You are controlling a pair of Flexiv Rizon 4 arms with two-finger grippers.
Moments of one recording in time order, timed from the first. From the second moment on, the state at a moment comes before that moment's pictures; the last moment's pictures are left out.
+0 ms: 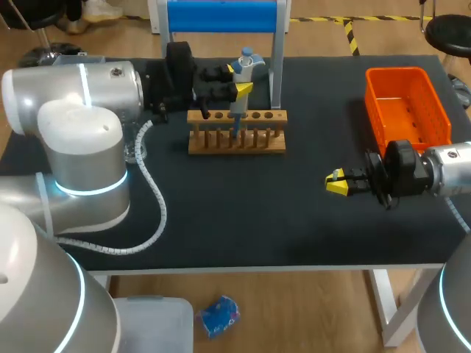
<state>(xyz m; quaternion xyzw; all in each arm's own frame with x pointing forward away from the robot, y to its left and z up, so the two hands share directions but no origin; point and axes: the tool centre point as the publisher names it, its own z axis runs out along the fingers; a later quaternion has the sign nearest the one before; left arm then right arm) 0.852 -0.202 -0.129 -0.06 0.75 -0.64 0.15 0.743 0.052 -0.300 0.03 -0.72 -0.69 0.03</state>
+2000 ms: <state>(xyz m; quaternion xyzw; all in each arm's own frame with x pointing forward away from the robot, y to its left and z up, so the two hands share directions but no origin) 0.796 -0.272 -0.096 -0.01 0.74 -0.67 0.05 0.786 0.153 -0.306 0.06 -0.69 -0.72 0.03</state>
